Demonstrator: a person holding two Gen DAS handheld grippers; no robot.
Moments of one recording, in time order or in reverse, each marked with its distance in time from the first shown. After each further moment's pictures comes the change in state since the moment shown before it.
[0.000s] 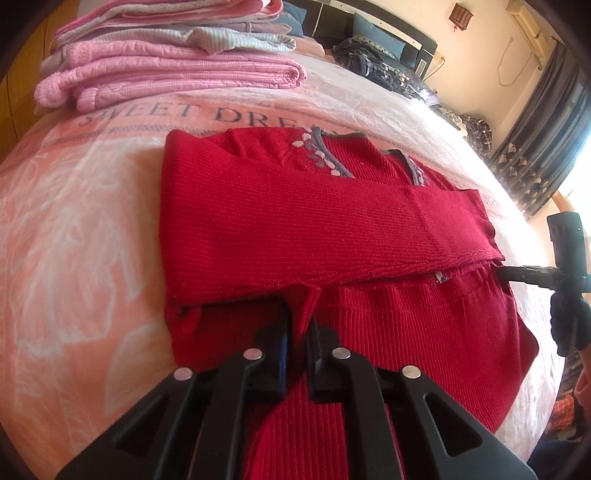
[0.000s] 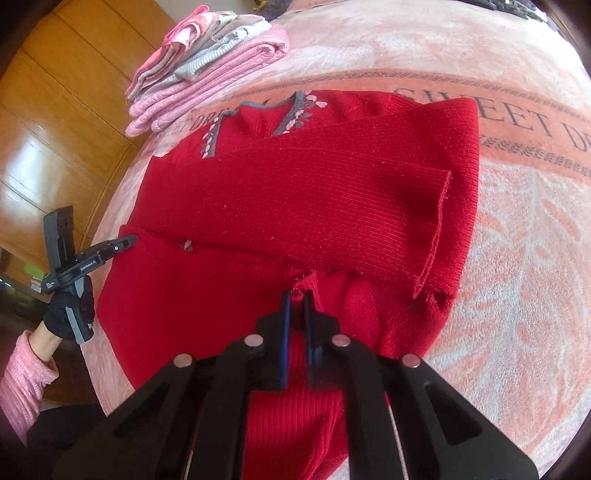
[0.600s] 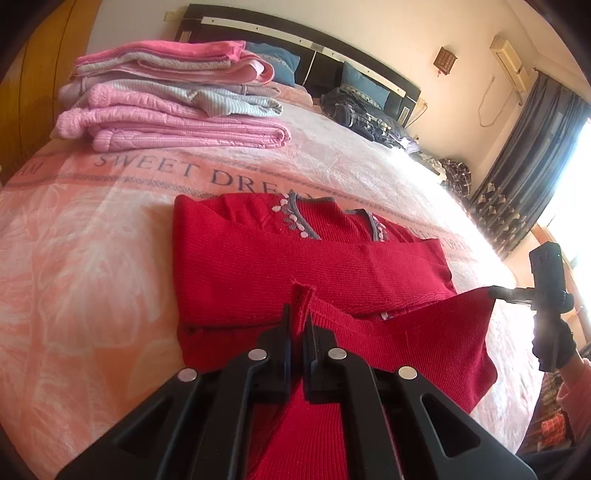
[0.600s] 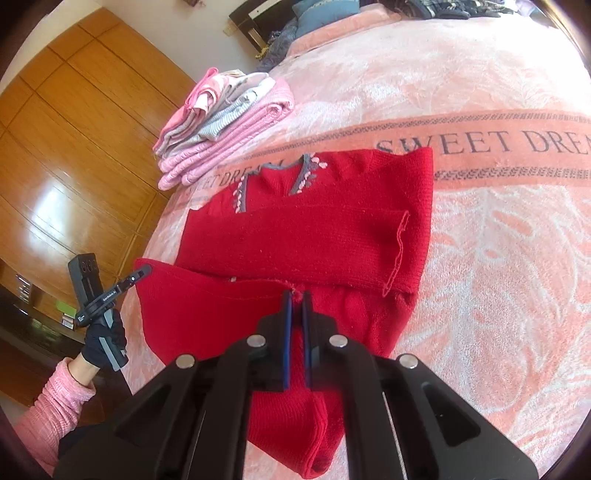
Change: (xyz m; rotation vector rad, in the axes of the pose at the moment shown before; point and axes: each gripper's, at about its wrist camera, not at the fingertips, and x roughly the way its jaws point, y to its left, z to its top) left arm -0.070 -0.013 0.008 -0.031 -0.202 -0.070; right arm -0.079 -0.010 -0.002 0.080 -0.171 0.109
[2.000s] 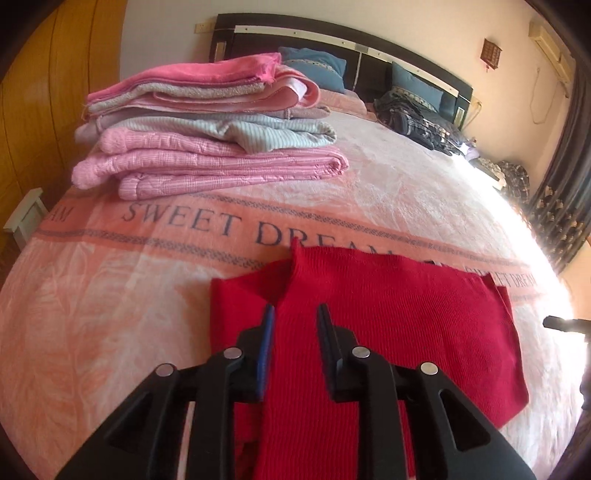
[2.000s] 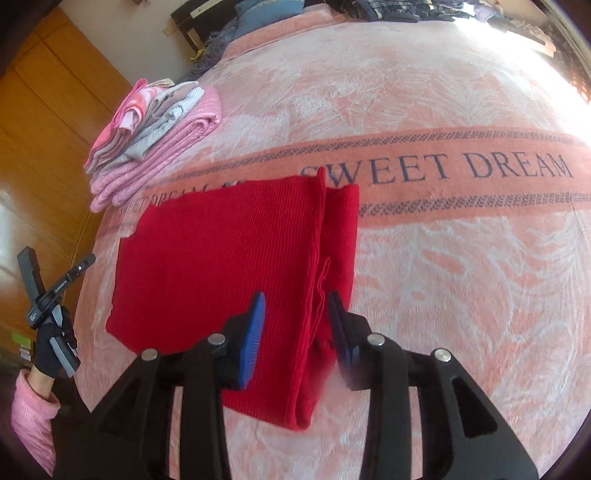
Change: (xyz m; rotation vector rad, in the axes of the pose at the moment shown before) left arm 0.033 -0.008 0.055 0.024 0.053 0.240; right arm 0.002 -0.025 0.034 0.064 0.054 -0.279
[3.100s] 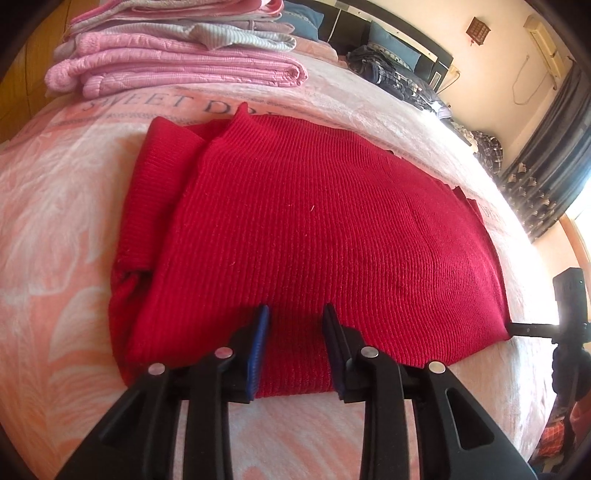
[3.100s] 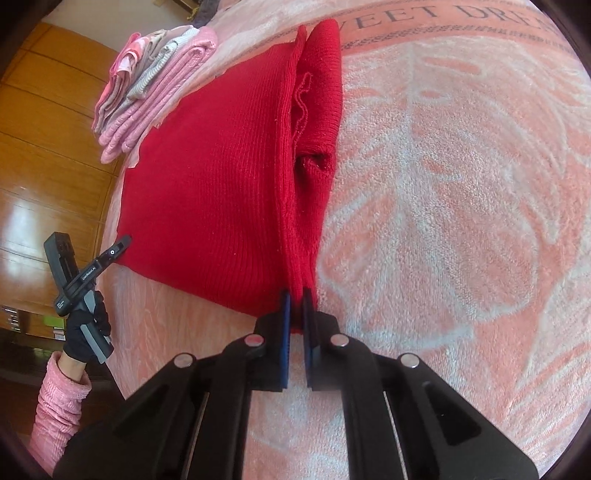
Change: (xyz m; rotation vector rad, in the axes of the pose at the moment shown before) left arm 0.042 -0.024 -0.087 -0.057 0.141 -0.135; right arm 0.047 -0.027 -0.087 0.087 0.184 0.156
